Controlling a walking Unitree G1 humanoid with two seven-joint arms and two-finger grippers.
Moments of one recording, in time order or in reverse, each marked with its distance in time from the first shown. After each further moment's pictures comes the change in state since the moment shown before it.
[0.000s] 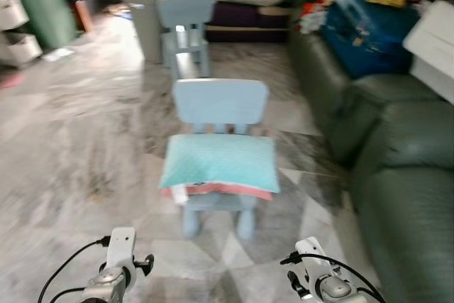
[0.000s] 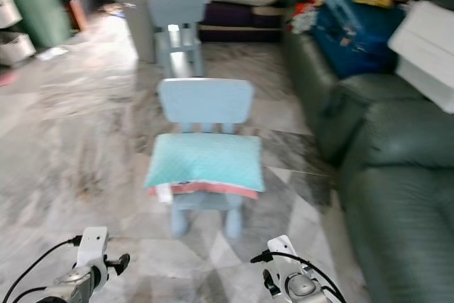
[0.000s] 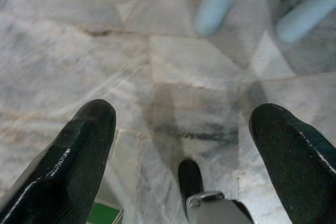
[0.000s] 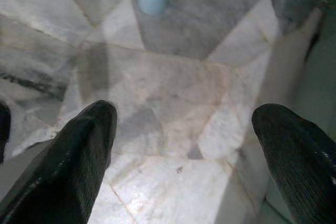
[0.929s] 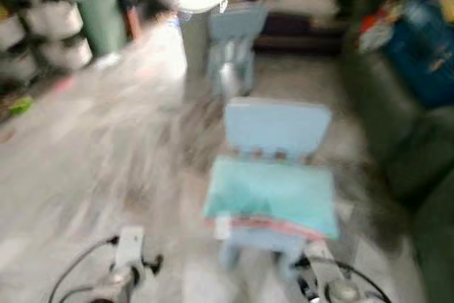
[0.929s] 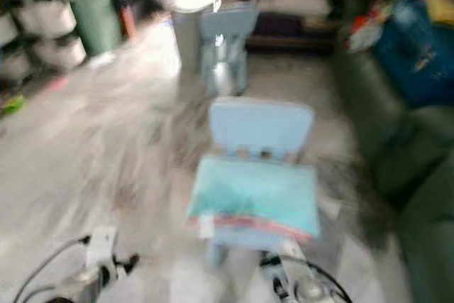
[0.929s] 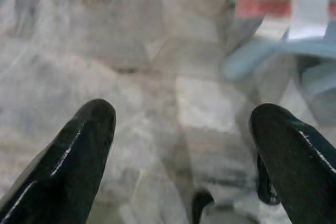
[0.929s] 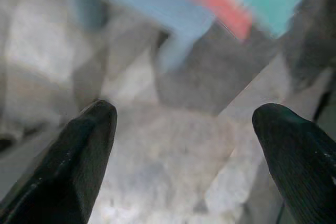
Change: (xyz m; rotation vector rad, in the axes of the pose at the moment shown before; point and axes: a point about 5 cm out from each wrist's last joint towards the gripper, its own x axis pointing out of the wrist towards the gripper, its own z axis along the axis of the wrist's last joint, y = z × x) left arm 0.001 -0.013 0.000 0.005 0.000 -0.048; right arm -0.001 -0.008 -0.006 -0.006 0.026 -0.017
